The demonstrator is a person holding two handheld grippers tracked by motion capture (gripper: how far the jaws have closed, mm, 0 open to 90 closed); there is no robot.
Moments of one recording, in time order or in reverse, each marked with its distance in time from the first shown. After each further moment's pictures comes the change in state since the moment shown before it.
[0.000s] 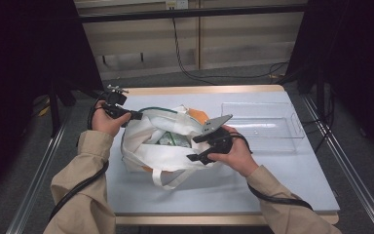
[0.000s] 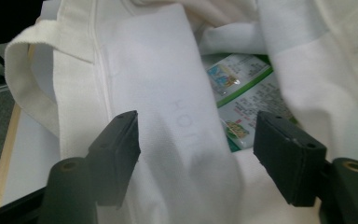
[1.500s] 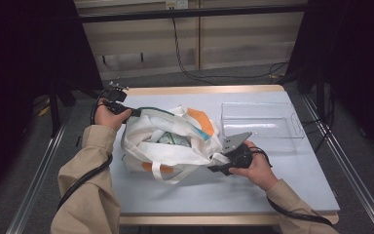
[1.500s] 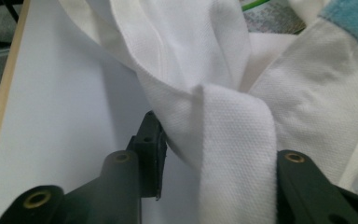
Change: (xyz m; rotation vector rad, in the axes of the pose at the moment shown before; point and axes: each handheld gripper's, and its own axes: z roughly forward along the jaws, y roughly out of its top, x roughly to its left) left arm 0.018 0.006 0.016 0.017 0.042 -0.054; right arm 0.006 -0.066 -0.029 0.060 -0.007 -0.056
